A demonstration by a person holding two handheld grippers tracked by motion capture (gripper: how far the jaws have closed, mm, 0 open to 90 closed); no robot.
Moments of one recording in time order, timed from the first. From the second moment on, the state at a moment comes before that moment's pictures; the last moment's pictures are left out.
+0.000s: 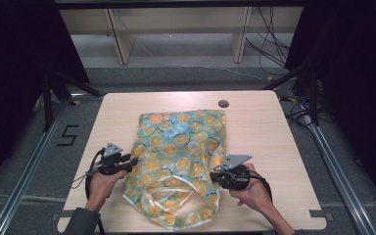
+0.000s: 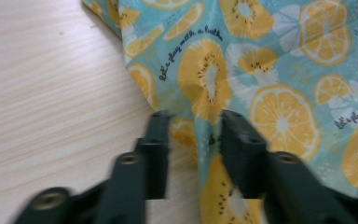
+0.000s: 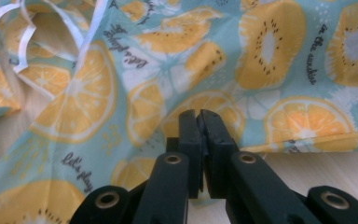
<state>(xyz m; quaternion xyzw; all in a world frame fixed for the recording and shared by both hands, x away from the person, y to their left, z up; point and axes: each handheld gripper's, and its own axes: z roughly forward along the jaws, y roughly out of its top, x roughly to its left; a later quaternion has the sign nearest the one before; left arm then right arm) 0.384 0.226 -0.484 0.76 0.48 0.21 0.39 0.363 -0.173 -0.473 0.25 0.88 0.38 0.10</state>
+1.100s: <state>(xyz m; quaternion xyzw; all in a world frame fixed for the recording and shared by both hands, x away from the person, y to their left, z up) 0.354 0.168 -0.468 0.84 0.32 0.16 0.40 0.331 -0.164 -0.451 0.24 0.87 0.43 0.05</state>
